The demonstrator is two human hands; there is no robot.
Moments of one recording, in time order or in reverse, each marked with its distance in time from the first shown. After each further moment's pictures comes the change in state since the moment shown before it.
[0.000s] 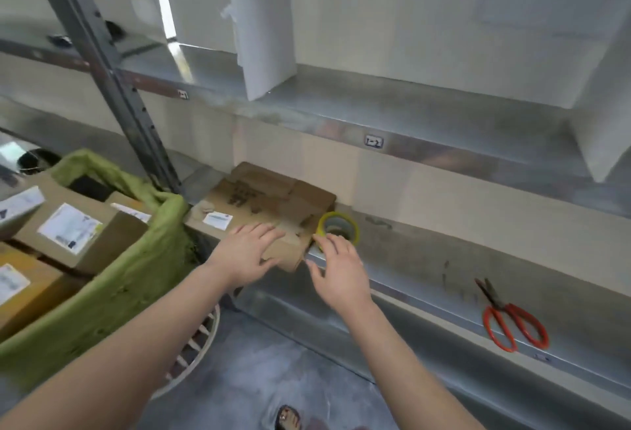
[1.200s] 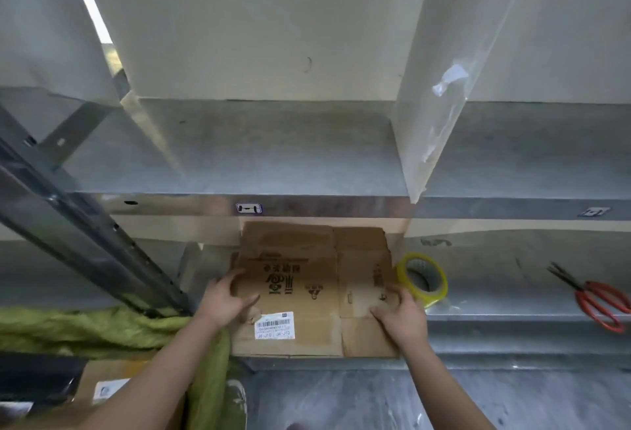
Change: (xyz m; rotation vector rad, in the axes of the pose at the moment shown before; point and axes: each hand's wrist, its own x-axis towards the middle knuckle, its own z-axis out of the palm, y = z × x) left_hand 0.169 -0.313 0.067 -0.740 -0.316 -0.288; right_hand 0.160 -0.078 0.119 0.421 0.200 1.038
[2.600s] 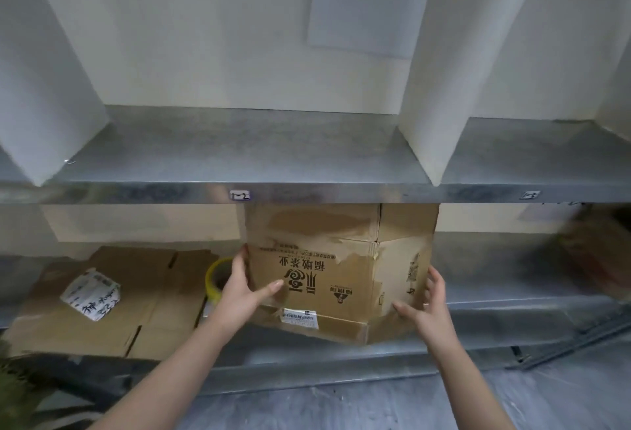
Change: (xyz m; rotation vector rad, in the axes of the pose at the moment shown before) left_hand -0.121 0.317 0.278 -0.616 -0.102 0.327; right_hand 0.080 0.247 -0.364 0.559 0.059 -0.204
